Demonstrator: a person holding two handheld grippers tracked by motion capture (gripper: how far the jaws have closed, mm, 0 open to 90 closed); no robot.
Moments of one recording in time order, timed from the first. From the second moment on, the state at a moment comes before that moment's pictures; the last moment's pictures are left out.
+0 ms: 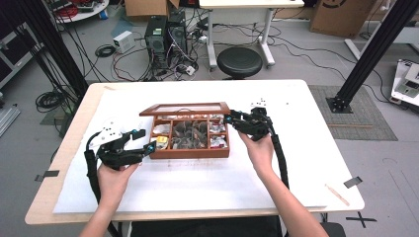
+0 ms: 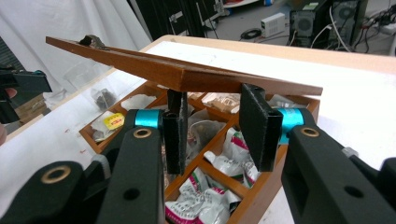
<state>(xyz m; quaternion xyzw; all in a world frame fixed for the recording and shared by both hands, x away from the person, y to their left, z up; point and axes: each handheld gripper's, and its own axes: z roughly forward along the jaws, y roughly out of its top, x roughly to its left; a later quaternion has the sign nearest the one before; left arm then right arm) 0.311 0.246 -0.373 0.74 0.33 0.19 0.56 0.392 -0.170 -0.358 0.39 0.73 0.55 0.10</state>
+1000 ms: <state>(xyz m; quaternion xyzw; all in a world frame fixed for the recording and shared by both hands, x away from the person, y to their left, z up) 0.313 0.243 -0.373 0.74 0.32 0.18 0.56 0.366 -0.168 -0.385 0.37 0.75 0.53 0.12</state>
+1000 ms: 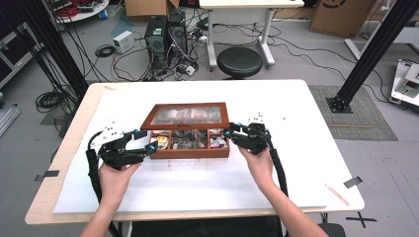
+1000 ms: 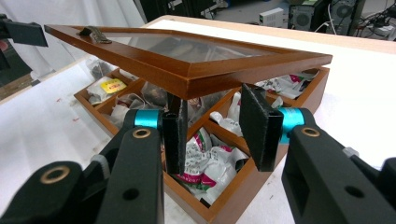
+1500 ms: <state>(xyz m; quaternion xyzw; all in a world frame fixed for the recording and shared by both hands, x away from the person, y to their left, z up) 0.313 0.242 -0.373 0.74 0.32 0.18 0.57 0.356 -0.167 -0.394 0.37 0.76 0.52 0.13</state>
